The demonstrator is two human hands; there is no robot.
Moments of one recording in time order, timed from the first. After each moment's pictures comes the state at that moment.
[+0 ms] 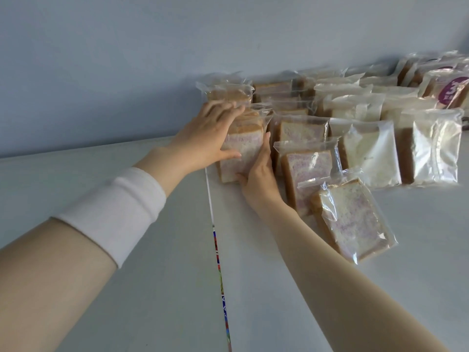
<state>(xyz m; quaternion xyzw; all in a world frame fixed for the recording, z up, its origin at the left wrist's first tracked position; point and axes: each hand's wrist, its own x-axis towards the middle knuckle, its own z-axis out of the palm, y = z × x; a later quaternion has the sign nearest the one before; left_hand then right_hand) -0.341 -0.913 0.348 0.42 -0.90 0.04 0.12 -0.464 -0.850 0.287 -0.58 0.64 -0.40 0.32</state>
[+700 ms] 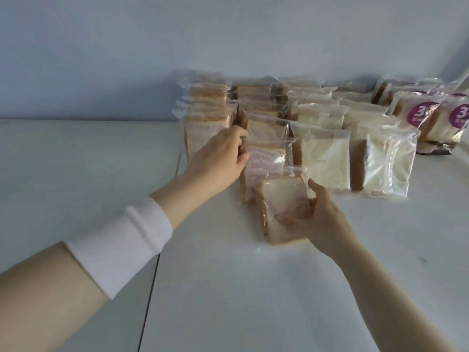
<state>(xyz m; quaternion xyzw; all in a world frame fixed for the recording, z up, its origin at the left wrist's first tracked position) -0.440 -0.817 0.338 0.55 -0.78 -0.08 0.29 -0.632 -0.737 0.309 -0.57 0.72 -0.26 0.32</state>
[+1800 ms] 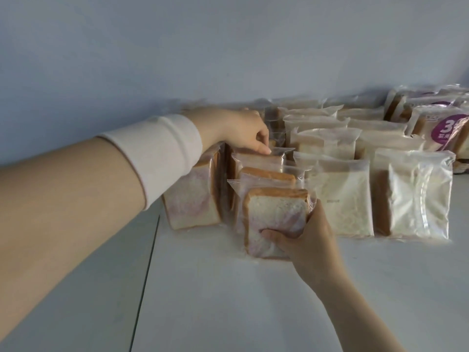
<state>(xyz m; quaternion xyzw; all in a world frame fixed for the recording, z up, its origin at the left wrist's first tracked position) -0.484 -0.981 0.397 0.42 -0.90 -0.10 -0.06 -0.611 -0.807 0.285 -0.52 0.61 -0.48 0.36</state>
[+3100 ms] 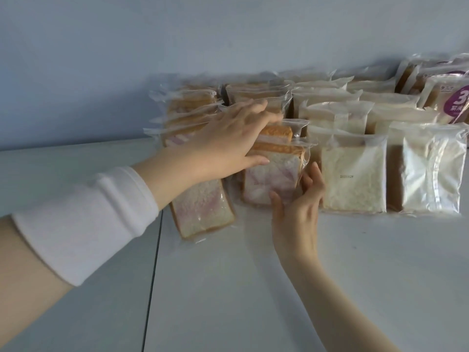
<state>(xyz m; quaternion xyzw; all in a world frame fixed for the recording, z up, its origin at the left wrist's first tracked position) -0.444 -0.901 0.361 0.40 -0.91 0.00 0.10 -0.566 -0.814 0.265 -0.48 0.64 -0.55 0.24</state>
